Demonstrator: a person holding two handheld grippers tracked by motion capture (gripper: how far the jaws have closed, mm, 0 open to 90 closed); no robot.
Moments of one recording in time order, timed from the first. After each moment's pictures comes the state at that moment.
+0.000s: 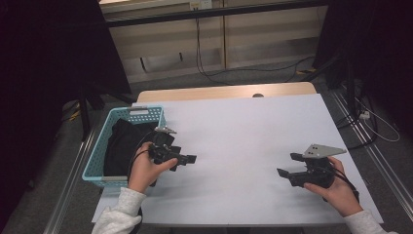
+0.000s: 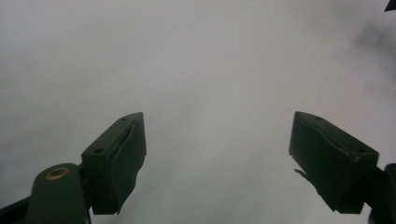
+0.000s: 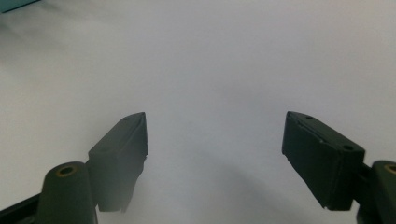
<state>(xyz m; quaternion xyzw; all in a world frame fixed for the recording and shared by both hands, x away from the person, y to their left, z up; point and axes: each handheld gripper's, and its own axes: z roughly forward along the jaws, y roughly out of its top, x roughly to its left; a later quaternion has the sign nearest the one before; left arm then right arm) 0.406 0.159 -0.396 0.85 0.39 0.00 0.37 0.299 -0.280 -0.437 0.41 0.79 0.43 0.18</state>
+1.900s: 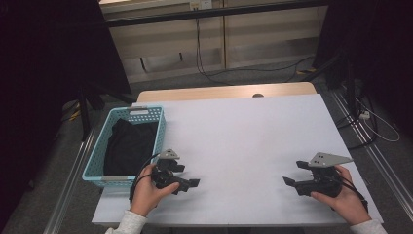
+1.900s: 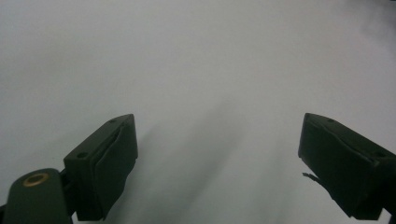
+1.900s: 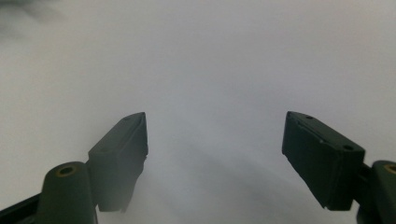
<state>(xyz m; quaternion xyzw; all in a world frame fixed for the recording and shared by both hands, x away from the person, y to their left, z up) 0.363 0.162 -0.439 0.86 0.33 -0.01 0.39 0.280 -0.290 -0.446 0.41 0.79 0.41 0.17</state>
